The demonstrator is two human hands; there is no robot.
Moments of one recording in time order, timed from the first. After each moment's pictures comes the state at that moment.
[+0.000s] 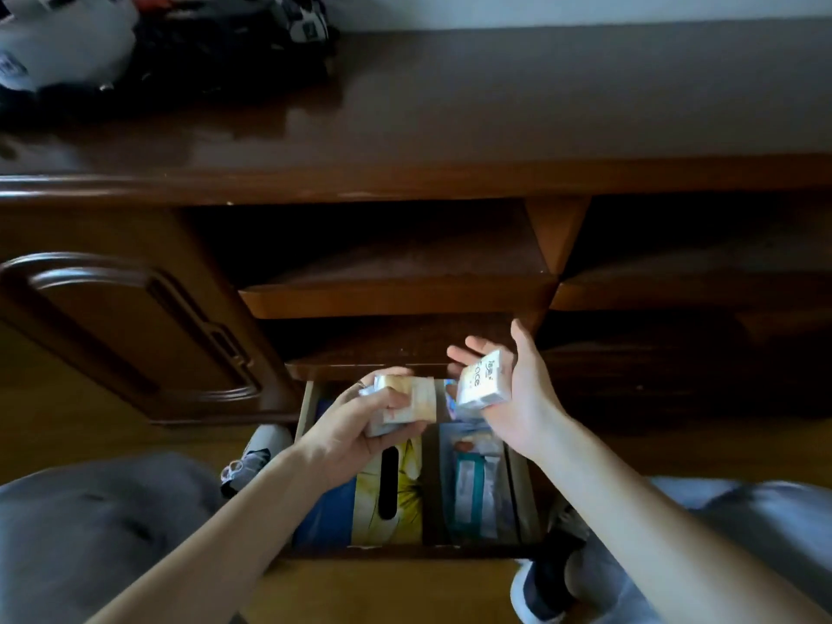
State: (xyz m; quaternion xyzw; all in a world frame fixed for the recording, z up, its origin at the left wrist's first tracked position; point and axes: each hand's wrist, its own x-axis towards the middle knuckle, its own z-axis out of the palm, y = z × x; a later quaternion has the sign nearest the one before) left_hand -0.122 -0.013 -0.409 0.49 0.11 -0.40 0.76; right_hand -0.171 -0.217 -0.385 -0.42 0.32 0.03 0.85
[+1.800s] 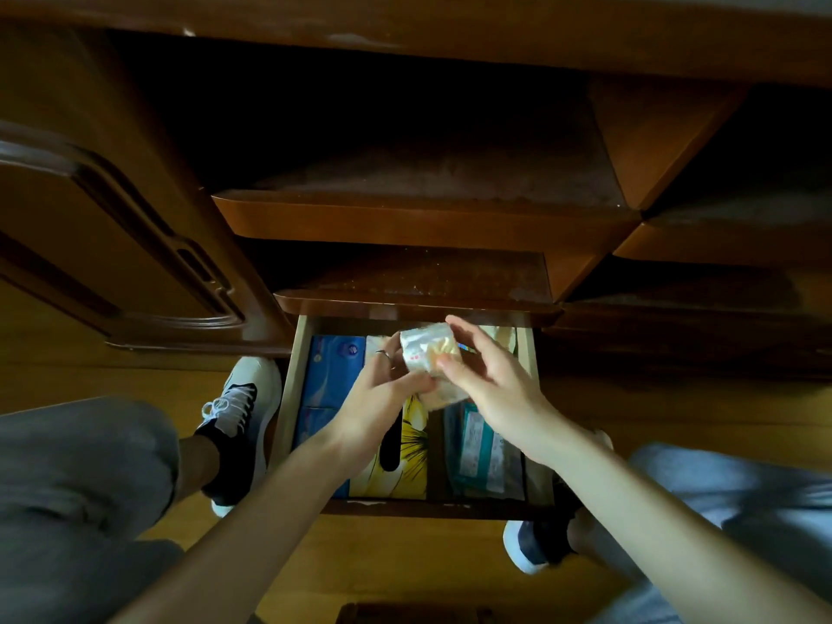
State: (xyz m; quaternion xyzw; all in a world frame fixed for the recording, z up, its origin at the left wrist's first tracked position) left_hand -0.122 -0.013 -0.468 0.64 -0.02 -0.34 0.68; right_hand -0.167 -0.181 -0.460 -0.77 0.11 0.12 0.61
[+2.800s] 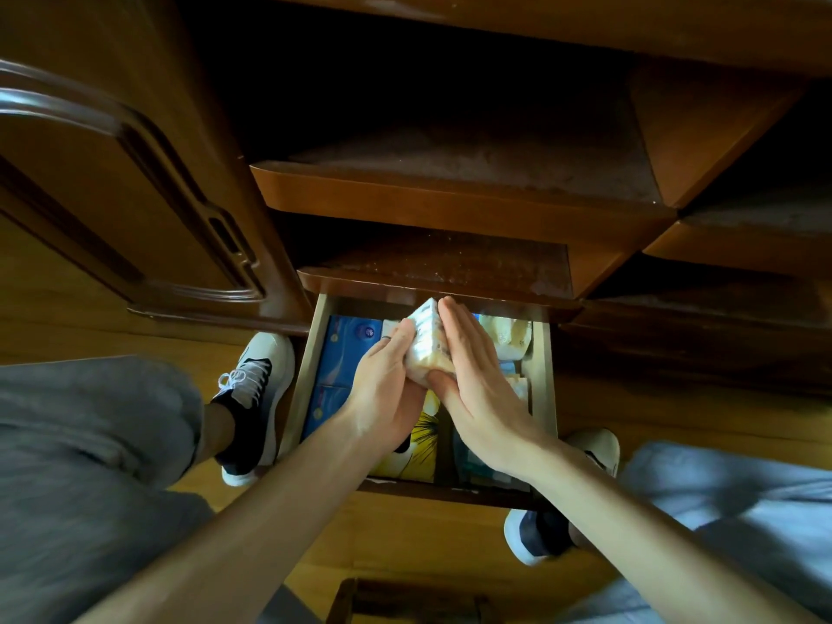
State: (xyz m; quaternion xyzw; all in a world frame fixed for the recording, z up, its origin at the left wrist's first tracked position) left_hand -0.128 -0.018 -0.459 0.42 0.22 -0.30 0.83; right_hand -0.175 -0.145 -0.487 -0.91 -0.05 0.00 0.41
